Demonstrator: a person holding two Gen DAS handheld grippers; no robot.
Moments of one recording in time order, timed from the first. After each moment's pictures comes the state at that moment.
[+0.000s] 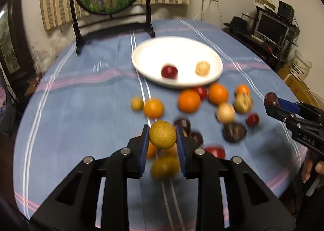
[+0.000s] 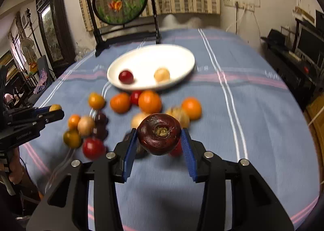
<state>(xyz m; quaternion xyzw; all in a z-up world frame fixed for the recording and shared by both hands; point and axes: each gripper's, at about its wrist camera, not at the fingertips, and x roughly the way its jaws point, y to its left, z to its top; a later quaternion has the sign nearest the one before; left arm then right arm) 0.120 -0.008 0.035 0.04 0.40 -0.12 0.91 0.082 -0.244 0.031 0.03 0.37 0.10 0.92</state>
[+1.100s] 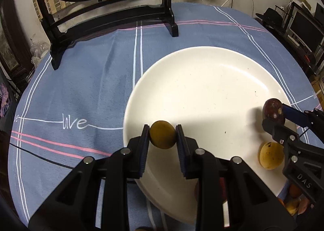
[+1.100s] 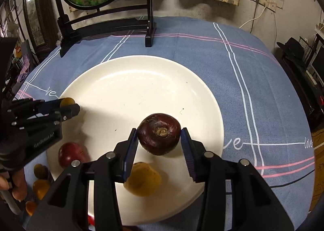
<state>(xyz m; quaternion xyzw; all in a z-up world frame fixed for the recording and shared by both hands) 0.373 -0.041 -0.021 0.05 0.48 -0.06 0.88 0.327 -0.209 -0.010 -0.02 0.45 0.09 0.89</state>
